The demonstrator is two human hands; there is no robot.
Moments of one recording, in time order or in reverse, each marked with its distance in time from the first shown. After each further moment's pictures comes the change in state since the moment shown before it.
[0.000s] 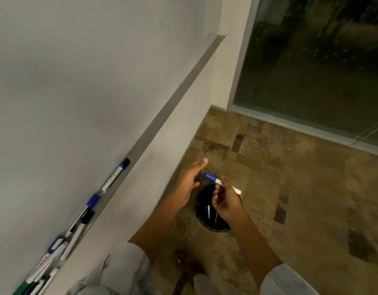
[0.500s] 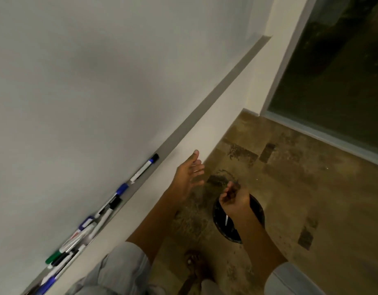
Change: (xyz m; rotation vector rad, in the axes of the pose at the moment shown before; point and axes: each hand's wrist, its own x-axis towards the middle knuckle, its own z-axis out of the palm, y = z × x) left_hand 0.005 0.019 -0.066 -0.251 0.166 -0.047; right_hand 0.021 0.010 0.050 0.160 0.035 0.123
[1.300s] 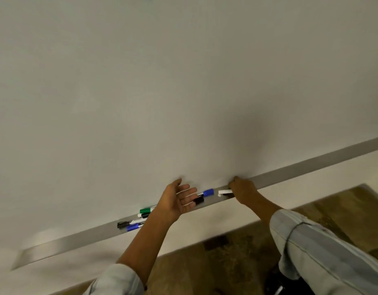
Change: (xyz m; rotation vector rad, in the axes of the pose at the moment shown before) left_hand -0.119 -0.002 -0.229 -0.642 0.531 0.099; right_hand 0.036 0.167 0.201 2.606 0.750 1.193
